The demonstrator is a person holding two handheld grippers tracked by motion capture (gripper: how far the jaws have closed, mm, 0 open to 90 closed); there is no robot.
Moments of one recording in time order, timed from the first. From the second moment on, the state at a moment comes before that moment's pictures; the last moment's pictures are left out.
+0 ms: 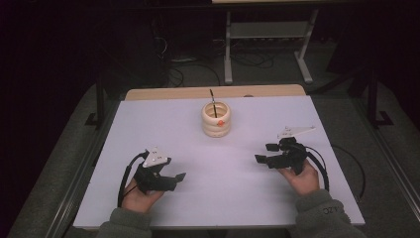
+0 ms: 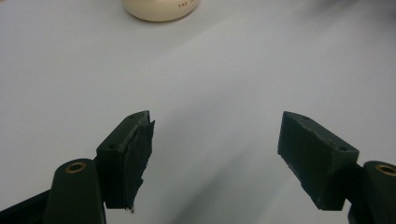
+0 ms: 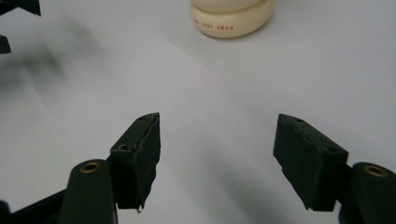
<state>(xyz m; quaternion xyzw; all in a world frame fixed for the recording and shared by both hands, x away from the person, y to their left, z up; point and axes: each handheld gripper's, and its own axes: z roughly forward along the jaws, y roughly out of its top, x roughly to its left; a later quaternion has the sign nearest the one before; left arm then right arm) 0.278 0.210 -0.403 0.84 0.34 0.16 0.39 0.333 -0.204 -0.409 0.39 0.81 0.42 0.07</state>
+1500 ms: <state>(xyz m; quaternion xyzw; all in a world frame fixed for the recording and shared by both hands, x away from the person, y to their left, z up) 0.273 0.242 -0.405 0.84 0.32 0.16 0.41 0.280 -0.212 -0.418 0.37 0.83 0.41 0.11</state>
